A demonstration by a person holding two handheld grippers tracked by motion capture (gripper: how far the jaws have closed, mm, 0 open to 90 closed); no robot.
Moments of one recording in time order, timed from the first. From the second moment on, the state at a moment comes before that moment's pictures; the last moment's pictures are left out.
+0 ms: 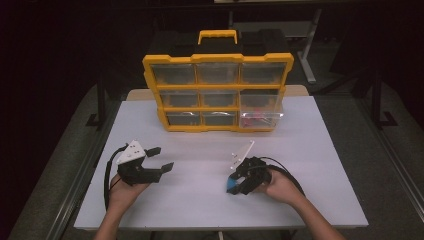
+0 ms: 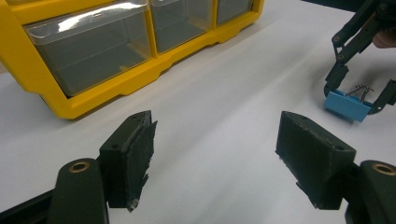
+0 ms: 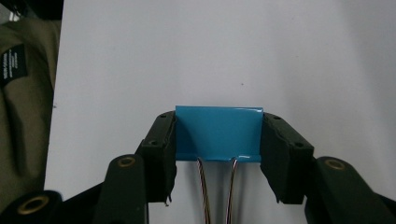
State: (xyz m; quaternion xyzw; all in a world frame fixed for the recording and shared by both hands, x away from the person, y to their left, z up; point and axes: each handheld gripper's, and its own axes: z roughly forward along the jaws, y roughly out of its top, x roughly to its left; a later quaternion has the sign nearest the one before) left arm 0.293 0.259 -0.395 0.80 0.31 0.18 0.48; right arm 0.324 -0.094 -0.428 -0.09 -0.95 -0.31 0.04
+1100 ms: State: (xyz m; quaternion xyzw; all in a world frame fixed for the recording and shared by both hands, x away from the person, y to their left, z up) left arm 0.294 0.260 -0.394 0.80 0.31 0.18 0.48; right arm 0.357 -0.117 -0.361 -0.12 -0.92 -0.37 0.03
